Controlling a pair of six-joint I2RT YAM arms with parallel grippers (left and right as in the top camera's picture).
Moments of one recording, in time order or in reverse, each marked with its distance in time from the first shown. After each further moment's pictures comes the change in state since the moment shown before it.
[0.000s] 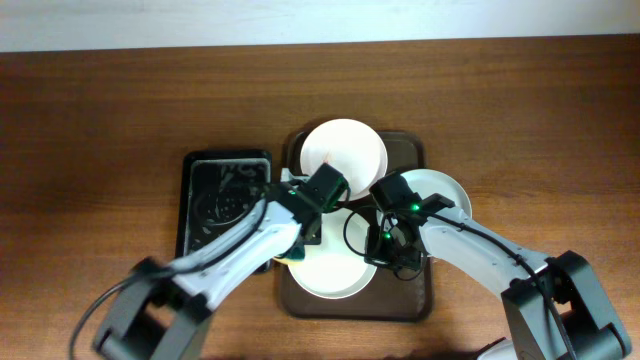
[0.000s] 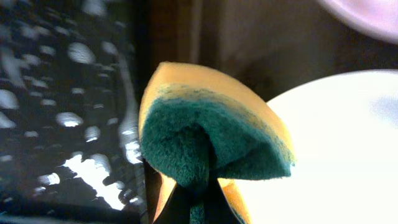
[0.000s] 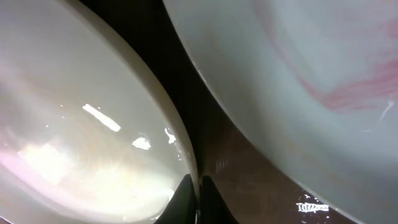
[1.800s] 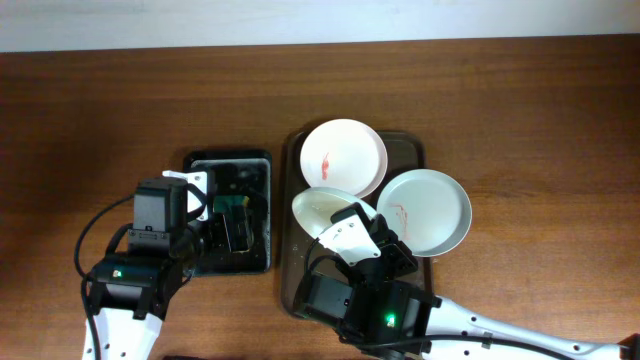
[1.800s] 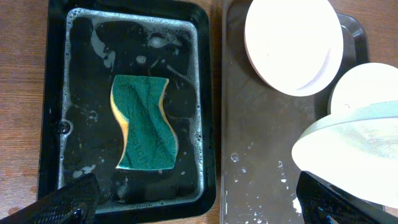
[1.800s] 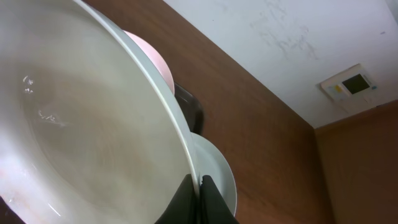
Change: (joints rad) left arm 0.548 -0.704 -0.204 -0.003 0.455 0.401; right arm 0.725 -0.324 0.182 -0.262 1.359 -0.229
